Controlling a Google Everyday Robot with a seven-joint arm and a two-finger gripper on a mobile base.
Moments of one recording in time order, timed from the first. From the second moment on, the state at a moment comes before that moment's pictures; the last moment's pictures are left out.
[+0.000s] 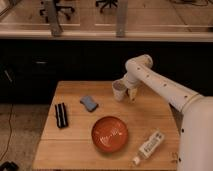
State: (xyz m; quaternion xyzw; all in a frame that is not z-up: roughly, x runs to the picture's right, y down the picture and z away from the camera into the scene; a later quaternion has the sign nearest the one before) arm 0.136 0.021 0.899 -0.22 -0.13 -0.25 0.94
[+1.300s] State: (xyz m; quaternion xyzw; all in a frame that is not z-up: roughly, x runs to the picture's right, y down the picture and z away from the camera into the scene) arm 0.134 0.002 0.856 -0.20 -0.14 -0.25 0.94
